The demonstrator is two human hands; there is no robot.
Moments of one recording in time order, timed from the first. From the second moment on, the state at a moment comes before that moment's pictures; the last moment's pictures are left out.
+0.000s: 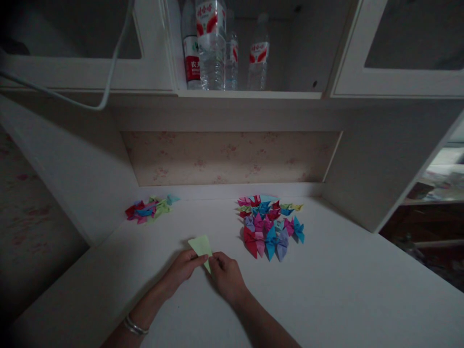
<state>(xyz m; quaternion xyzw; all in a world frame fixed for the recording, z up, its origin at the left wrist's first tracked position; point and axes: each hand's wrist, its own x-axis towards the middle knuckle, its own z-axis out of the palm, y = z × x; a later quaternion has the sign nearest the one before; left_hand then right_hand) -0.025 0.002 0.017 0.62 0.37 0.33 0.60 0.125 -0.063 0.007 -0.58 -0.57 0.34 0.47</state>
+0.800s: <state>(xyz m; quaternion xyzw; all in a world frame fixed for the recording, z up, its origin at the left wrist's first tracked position) -0.024 -0.003 0.026 0.62 0.37 0.33 0.61 0.125 -0.062 0.004 -0.58 -0.59 0.32 0.46</state>
